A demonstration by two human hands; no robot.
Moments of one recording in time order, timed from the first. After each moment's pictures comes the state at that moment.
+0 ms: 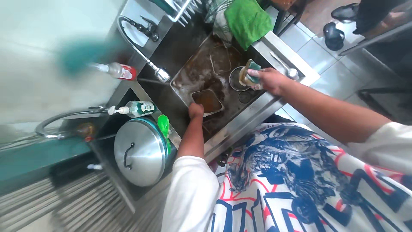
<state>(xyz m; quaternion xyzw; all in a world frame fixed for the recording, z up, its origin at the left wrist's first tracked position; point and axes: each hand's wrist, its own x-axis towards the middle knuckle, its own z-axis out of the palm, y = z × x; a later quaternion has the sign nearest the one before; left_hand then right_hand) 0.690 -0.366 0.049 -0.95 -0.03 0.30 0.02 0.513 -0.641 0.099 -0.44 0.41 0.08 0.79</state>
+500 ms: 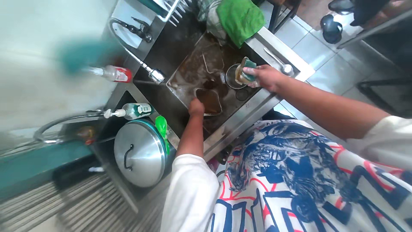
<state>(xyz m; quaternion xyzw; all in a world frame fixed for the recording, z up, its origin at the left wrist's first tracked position) 0.685 -0.385 0.049 -0.94 0.07 0.31 0.11 0.507 -0.644 0.098 -0.45 0.40 0.08 0.79</state>
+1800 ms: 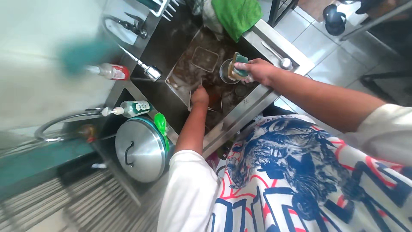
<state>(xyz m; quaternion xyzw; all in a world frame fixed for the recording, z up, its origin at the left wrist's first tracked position) 0.668 -0.438 0.073 -0.91 0.17 0.32 0.21 0.523 -0.642 0.101 -0.47 0.39 0.11 0.78</state>
